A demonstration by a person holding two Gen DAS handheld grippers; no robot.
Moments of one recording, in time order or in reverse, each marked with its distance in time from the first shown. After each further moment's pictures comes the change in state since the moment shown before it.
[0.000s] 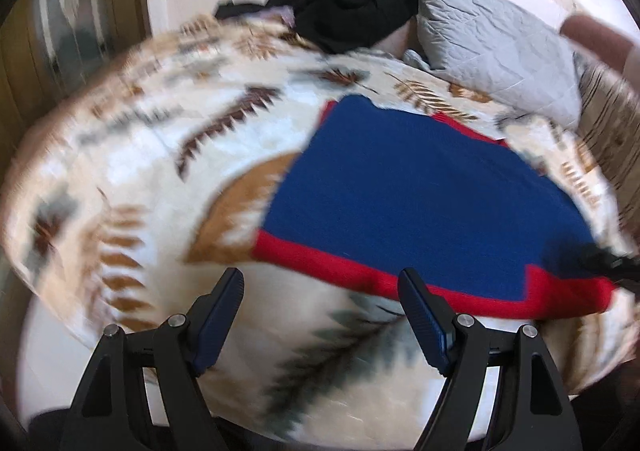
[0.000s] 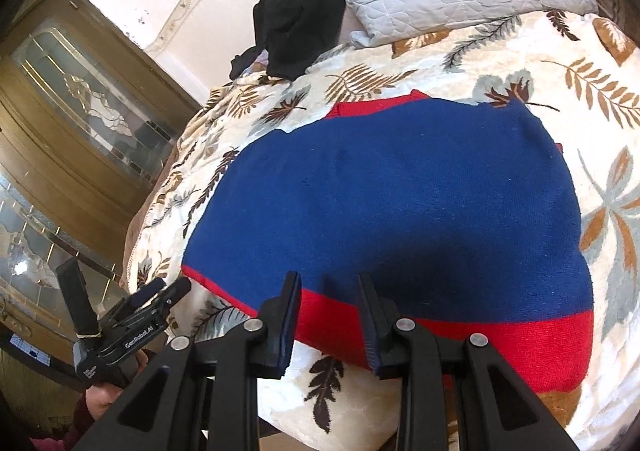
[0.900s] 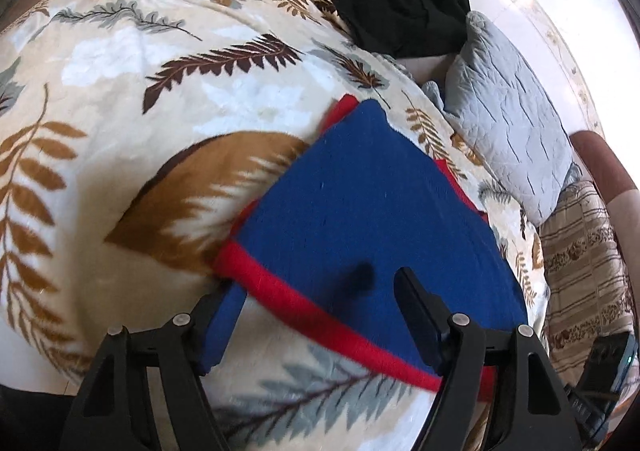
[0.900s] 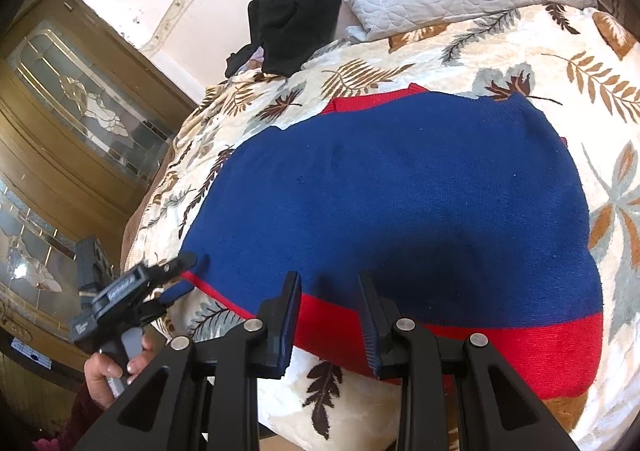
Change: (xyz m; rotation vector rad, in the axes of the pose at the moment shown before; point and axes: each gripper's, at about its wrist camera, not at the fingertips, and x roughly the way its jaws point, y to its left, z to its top) left arm 0.049 0.033 0.019 -0.367 0.042 -0.227; right arm 0.010 -0.003 0.001 0.008 0.014 -0.014
